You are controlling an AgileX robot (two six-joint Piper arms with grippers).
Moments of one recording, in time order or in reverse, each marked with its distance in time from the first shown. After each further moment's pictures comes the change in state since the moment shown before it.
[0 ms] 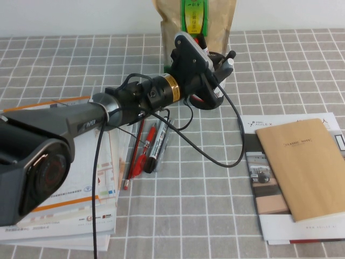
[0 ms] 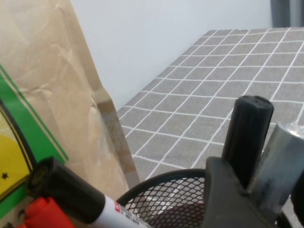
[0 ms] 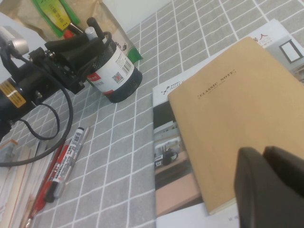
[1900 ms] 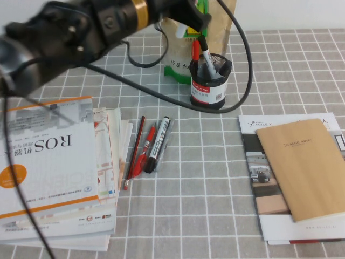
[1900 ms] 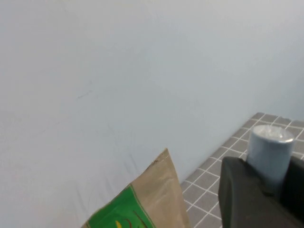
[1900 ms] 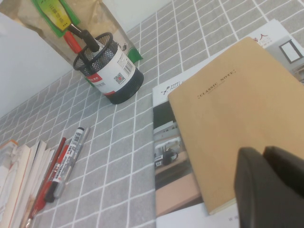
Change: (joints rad) right arm 0.000 0.000 0.000 0.000 0.000 0.000; left arm -0.008 -0.514 0.119 0.334 0.293 -0.455
